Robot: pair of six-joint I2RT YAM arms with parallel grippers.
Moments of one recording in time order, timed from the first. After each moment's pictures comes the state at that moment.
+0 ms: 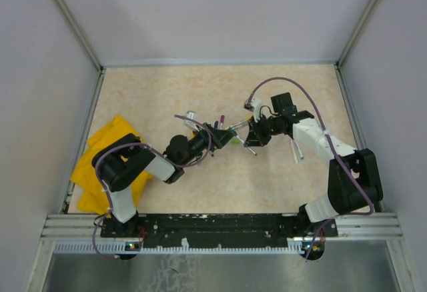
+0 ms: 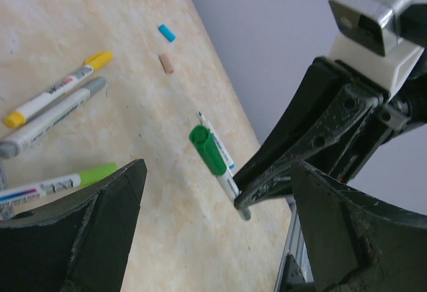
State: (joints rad) left arm -0.78 1.83 0.51 1.39 0.05 -0.97; right arm 0.32 1.46 0.97 -0.51 -0.72 -0.32
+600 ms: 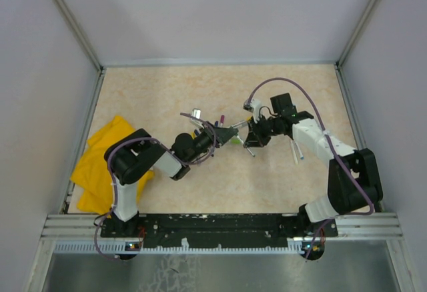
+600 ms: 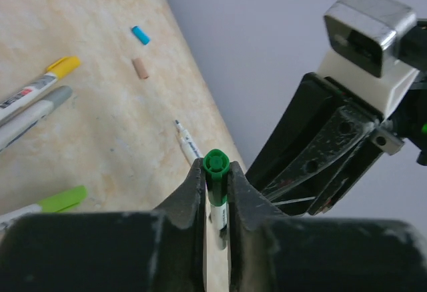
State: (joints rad) left arm -0.78 1.96 0.61 1.46 0.06 -1.04; right arm 0.32 1.46 0.97 -0.51 -0.73 -0.32
